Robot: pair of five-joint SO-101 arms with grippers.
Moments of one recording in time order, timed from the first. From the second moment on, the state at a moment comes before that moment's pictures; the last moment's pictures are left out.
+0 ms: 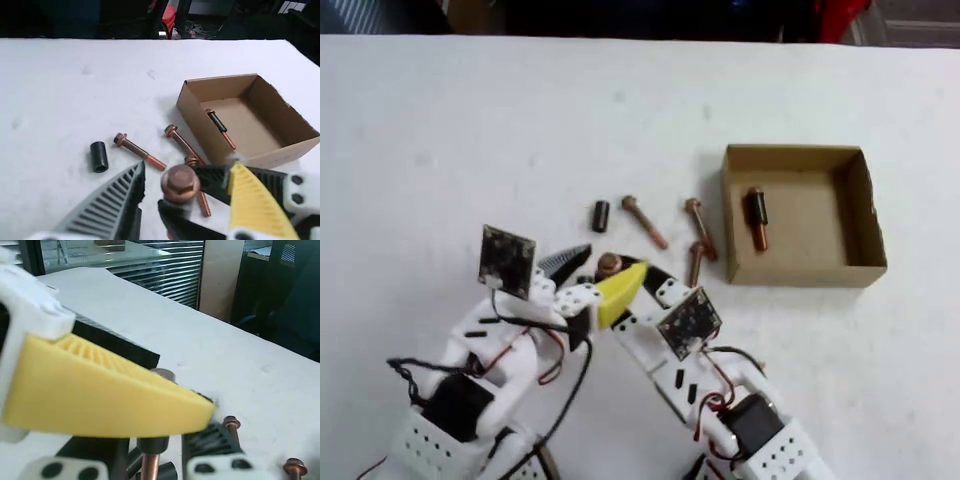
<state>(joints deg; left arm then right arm) 25.9 -86.5 76.1 45.3 16.3 -43.5 -102.4 96.4 24.9 7.9</state>
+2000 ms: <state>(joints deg) -4.8 -104.5 78.7 66.0 12.4 -31.0 -102.4 95.0 31.3 7.9</state>
